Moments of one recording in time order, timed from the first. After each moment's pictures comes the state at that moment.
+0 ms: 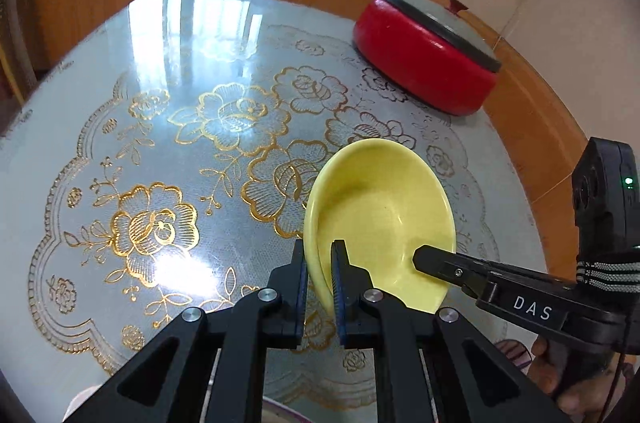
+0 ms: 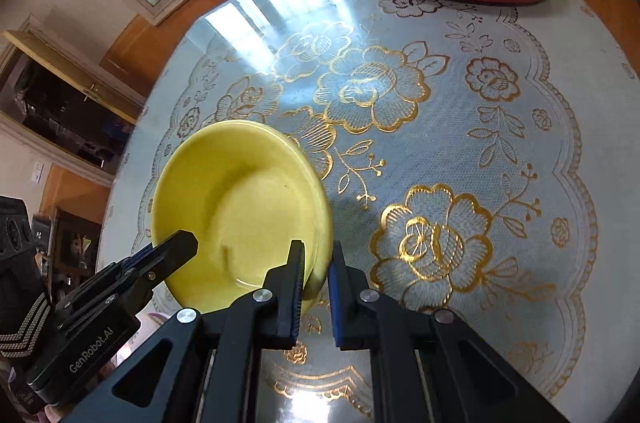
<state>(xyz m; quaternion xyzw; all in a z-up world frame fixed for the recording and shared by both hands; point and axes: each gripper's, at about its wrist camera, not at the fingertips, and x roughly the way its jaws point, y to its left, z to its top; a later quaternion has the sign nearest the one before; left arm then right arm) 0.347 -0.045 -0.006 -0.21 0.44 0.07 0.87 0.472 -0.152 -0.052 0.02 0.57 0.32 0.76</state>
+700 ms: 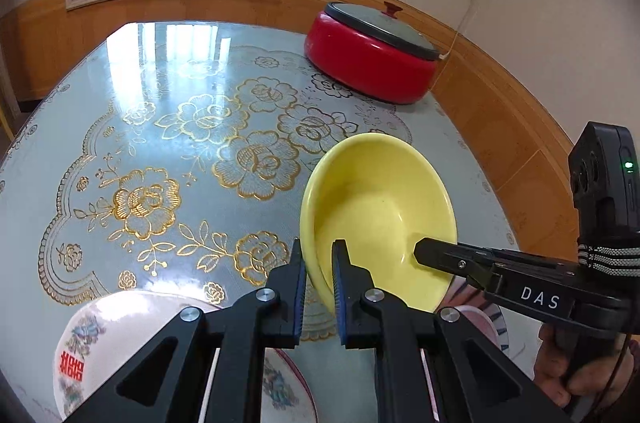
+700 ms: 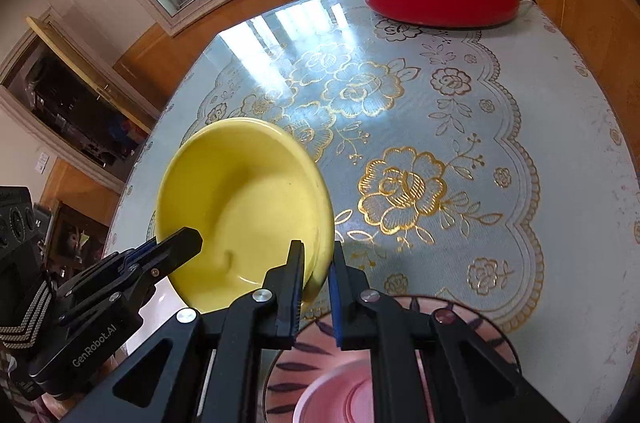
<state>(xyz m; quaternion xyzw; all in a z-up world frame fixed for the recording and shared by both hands) 0.281 -0.090 0.026 -0.18 0.41 0.02 0.89 0.396 -0.207 -0.012 0.01 0.52 0.32 0.79</state>
